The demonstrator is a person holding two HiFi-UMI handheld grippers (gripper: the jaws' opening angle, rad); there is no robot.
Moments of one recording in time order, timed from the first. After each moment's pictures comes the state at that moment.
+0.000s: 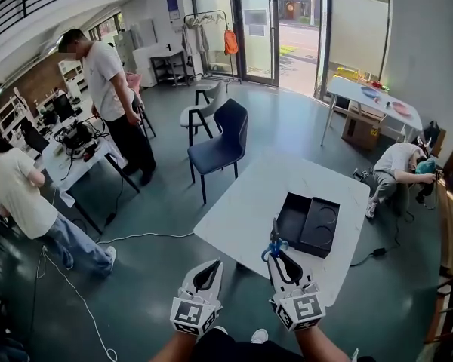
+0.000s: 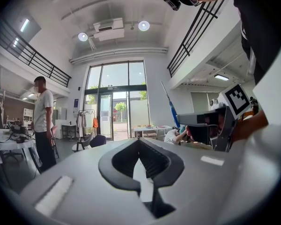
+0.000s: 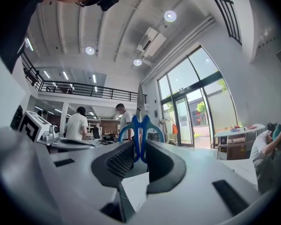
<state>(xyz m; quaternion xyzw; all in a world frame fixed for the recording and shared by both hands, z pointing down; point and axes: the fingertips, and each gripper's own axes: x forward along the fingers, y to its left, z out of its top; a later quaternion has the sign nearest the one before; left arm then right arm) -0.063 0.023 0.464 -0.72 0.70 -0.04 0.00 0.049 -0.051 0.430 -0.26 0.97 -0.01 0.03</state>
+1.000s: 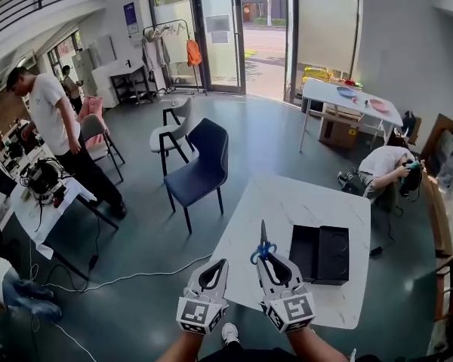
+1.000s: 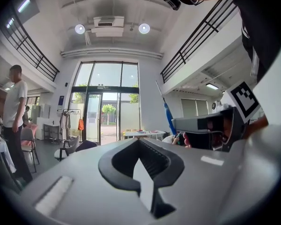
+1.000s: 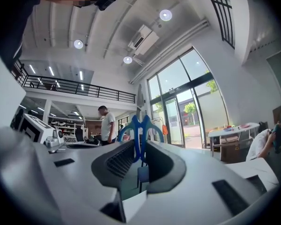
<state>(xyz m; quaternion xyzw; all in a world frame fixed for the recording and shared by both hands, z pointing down) -0.209 -0.144 0.444 -0.78 0.63 -0.02 0.01 -0.121 -0.173 0.413 -0.34 0.94 -0.03 0.03</state>
